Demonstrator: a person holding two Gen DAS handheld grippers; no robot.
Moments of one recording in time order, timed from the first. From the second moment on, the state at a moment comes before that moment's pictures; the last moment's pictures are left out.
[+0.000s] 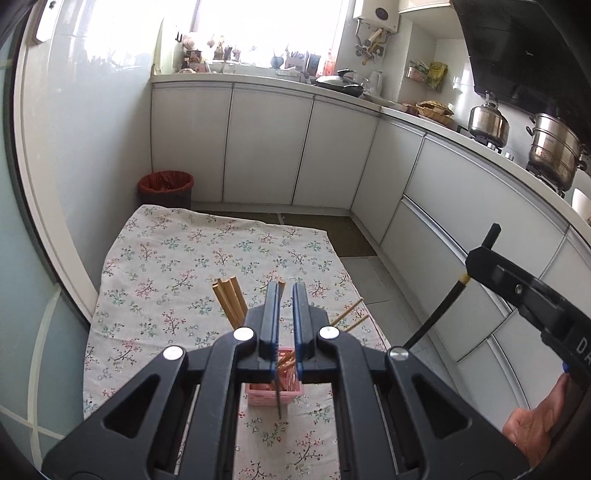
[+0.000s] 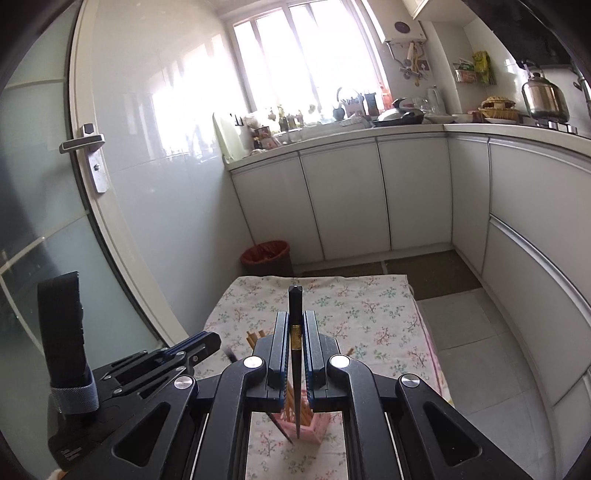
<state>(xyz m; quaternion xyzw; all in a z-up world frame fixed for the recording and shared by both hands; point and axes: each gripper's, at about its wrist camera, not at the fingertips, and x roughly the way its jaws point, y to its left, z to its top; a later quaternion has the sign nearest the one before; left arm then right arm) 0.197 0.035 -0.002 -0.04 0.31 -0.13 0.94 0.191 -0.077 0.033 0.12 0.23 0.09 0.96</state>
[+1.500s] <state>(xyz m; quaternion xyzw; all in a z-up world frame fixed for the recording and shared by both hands) 0.204 0.106 -0.211 -0.04 0.55 0.05 0.83 0.185 -0.090 0.004 0.15 0.26 0.11 0.95</state>
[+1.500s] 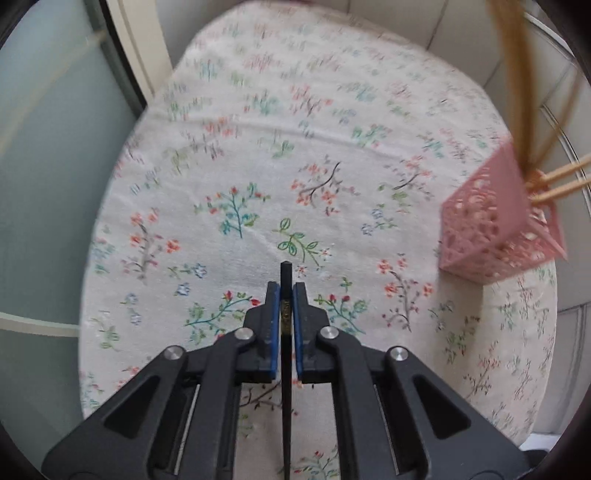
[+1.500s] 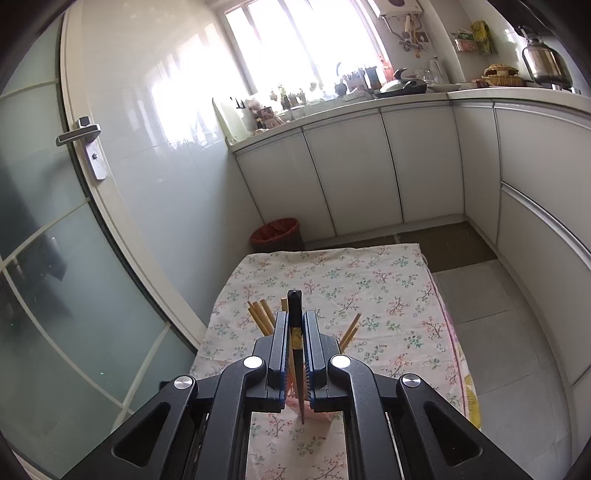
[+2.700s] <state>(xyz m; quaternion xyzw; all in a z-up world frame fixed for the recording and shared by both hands) 0.183 0.049 0.013 -0.02 0.29 -0.13 0.95 0.208 -0.079 0.032 0.15 0.23 0.10 0.96</state>
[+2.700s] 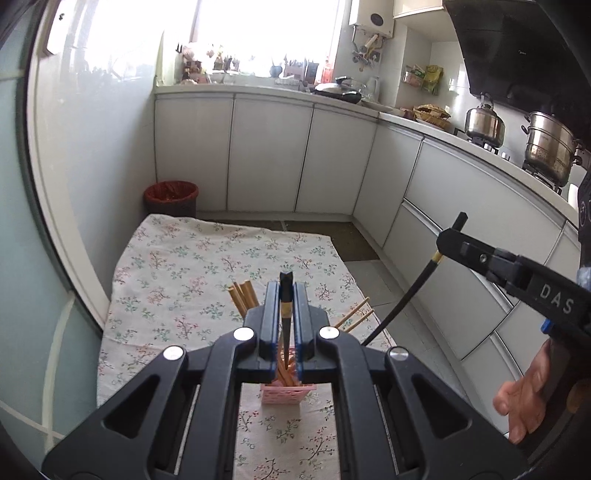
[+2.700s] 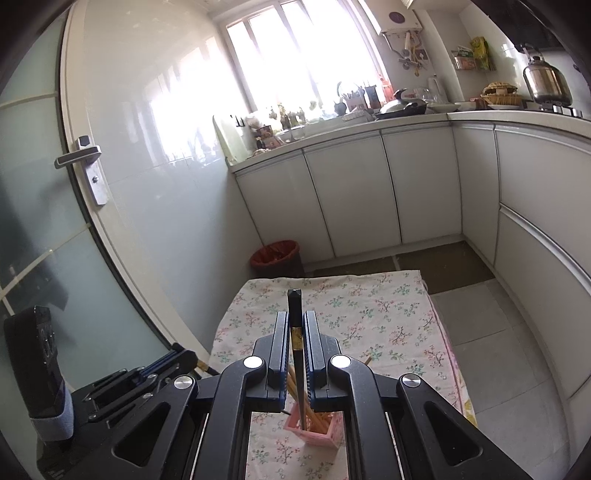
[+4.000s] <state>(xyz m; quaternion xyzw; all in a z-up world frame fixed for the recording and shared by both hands) 0.108 0.062 -0.007 -0.02 0.26 0.00 0.96 0.161 -0.064 -0.033 0.06 0.28 -0.02 0.96</state>
